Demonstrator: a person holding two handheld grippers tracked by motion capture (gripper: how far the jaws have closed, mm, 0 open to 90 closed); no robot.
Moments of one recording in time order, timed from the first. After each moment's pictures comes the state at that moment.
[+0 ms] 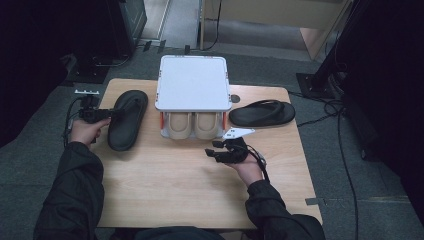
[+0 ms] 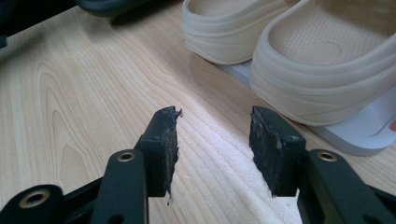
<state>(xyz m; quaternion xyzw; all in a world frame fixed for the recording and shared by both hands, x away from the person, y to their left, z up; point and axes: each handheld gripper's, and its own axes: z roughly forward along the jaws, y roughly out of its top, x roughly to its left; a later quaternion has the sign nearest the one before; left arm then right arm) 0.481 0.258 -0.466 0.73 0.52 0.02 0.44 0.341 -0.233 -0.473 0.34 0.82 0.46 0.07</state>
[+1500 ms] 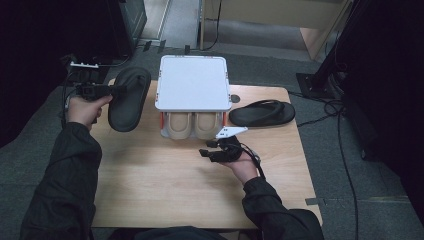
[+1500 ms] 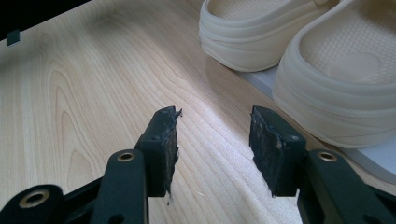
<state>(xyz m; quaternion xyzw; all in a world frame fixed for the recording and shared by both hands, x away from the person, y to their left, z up) 0.483 0.222 -0.363 0.72 0.52 0.07 0.46 0.347 -0.216 -0.474 0.32 0.83 0.46 0.06</state>
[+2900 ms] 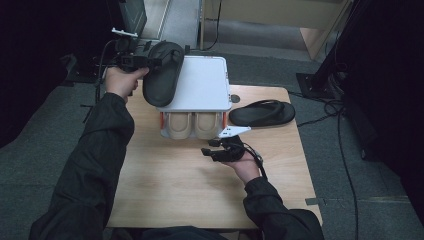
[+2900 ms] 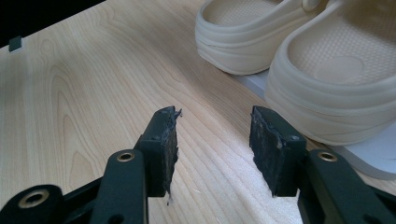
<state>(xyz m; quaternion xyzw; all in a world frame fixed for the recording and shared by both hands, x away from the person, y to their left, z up) 0.522 0.104 -0.294 0.73 0.48 0.07 0.47 0.346 -0.223 -0.470 0.33 0.82 0.46 0.06</state>
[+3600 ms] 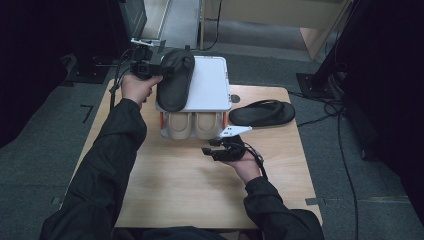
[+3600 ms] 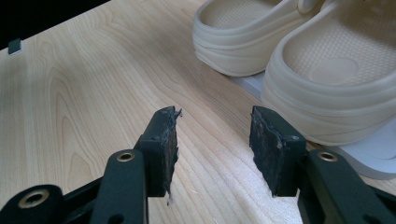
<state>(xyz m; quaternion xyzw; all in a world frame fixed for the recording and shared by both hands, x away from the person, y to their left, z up) 0.525 0.074 -0.323 0.74 0.48 0.06 0.46 0.347 -0.225 -0.470 0.33 0.82 0.47 0.07</state>
